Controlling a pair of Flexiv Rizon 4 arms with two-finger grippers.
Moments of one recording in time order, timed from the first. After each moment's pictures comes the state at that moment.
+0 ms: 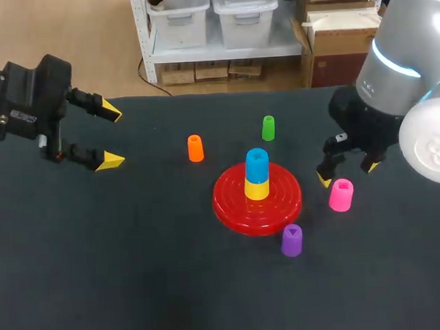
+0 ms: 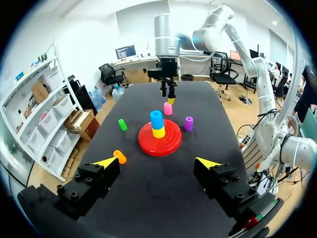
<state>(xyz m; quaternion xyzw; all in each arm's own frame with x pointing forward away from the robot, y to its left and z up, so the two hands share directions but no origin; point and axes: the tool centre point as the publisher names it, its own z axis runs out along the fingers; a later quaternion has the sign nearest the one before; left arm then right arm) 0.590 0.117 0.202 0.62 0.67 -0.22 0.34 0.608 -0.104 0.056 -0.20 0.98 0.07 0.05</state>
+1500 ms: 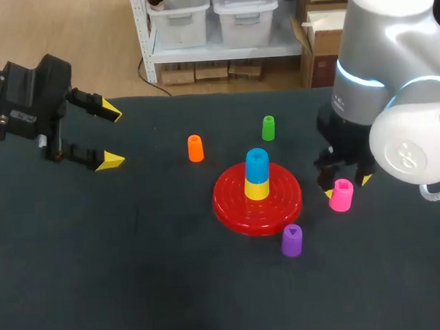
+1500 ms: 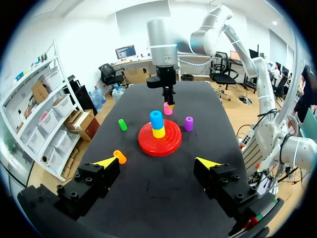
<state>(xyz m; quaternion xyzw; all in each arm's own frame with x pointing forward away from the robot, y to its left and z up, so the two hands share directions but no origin) 0.590 0.117 0.202 0.62 0.67 -0.22 0.34 0.602 -0.104 0.027 -0.18 0.98 0.01 0.00</state>
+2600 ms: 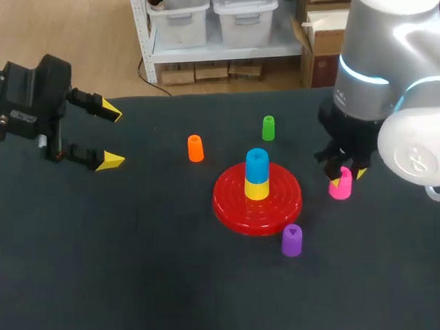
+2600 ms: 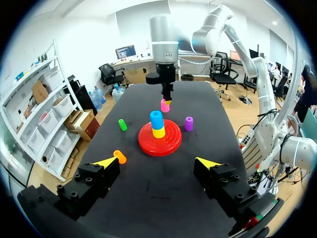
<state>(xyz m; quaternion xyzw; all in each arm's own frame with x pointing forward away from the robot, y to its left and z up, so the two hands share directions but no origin) 0.590 0.117 0.202 0.62 0.67 -0.22 0.34 0.615 -0.104 0.048 -0.17 0.98 -0.01 0.03</state>
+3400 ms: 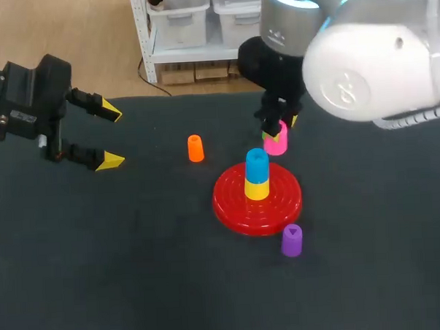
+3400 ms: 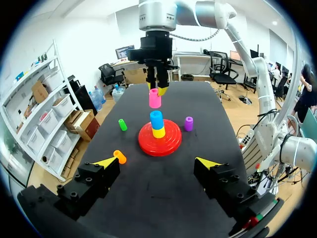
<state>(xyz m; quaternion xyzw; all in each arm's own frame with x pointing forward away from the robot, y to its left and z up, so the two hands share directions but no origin) 0.590 0.117 0.202 0.62 0.67 -0.22 0.34 0.630 0.014 0.157 -0.40 0.91 0.00 0.06</state>
